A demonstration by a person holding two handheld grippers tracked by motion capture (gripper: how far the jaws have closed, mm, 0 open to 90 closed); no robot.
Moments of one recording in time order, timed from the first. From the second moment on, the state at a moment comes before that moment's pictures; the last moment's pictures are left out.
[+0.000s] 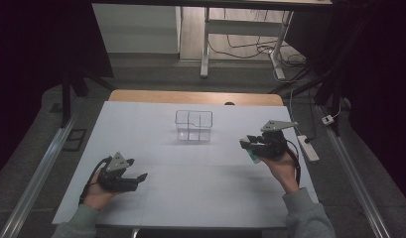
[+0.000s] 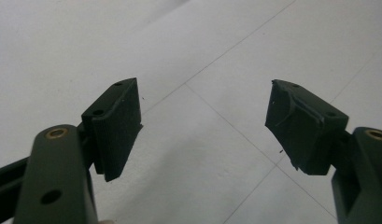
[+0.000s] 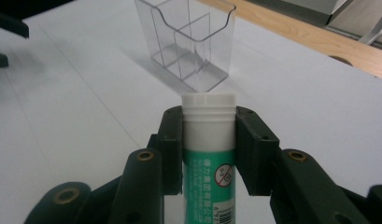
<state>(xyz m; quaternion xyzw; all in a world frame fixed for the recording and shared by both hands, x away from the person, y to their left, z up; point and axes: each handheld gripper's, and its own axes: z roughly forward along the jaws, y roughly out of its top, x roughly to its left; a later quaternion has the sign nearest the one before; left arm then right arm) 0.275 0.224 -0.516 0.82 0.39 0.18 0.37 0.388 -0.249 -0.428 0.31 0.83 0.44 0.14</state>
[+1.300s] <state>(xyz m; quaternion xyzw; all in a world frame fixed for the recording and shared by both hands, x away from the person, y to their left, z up) 0.275 0.224 -0.515 0.82 0.39 0.19 0.37 0.419 -0.212 -0.403 0.31 0.77 0.54 0.14</state>
